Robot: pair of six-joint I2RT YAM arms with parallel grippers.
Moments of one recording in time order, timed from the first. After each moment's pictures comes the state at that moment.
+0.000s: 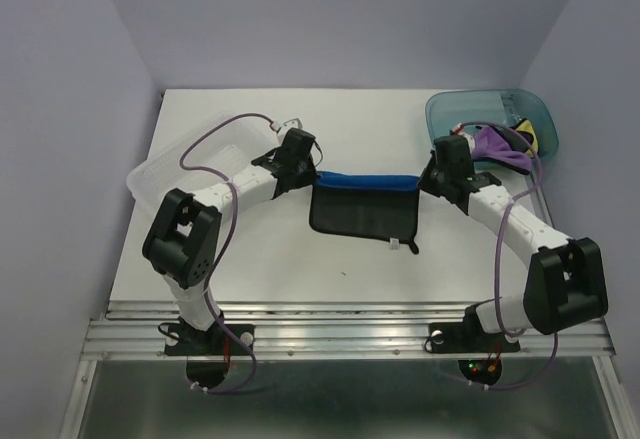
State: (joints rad) left arm -0.56 1.75 1.20 -0.23 -0.18 -0.75; right arm 0.27 1.39 0.94 -0.31 0.21 0.62
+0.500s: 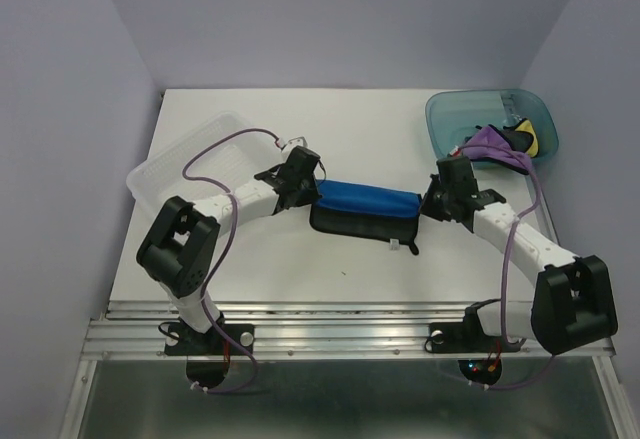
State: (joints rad) left arm -0.63 1.68 1.05 -0.23 -0.19 -0.75; right arm 0.27 1.28 0.79 -0.39 0.08 0.62
